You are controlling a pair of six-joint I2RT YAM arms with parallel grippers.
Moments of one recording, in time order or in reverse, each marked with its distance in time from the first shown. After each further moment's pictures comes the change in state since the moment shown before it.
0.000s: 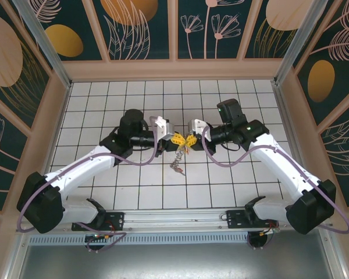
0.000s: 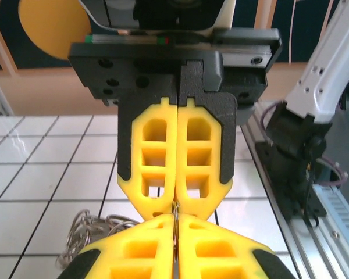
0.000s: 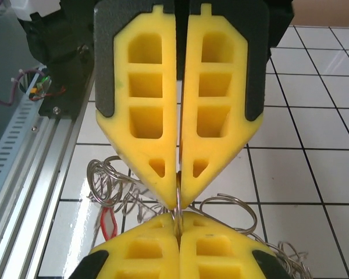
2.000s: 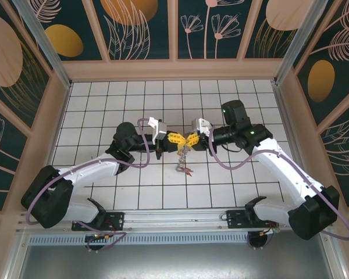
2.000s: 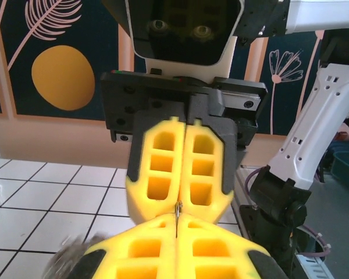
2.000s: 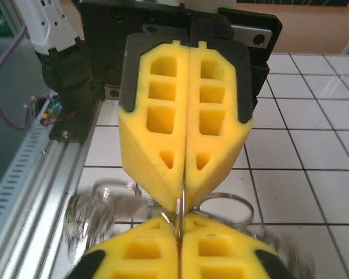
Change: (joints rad) left arm -0.002 0.053 -0.248 0.756 0.025 -0.465; right arm -0.022 -0.056 -0.066 0.114 -0.090 0.091
